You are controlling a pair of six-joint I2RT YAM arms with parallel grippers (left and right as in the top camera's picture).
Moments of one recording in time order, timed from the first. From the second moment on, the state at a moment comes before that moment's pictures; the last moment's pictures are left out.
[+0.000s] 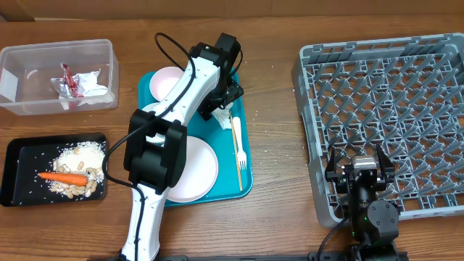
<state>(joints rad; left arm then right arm) -0.41 2.32 1.99 -1.17 0.00 -1.09 0.14 0.12 0.02 -0.01 0.19 -0.30</state>
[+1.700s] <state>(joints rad) -0.40 2.29 1.90 -1.12 -0.04 -1.06 0.14 0.12 0.02 -0.01 0.19 -0.30</state>
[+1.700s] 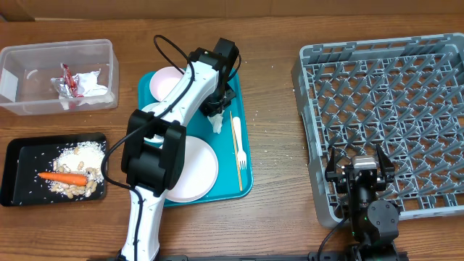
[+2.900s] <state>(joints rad) -0.03 1.82 1.89 -1.01 -0.23 -1.04 0.14 0.12 0.02 -0.01 0.19 -0.30</state>
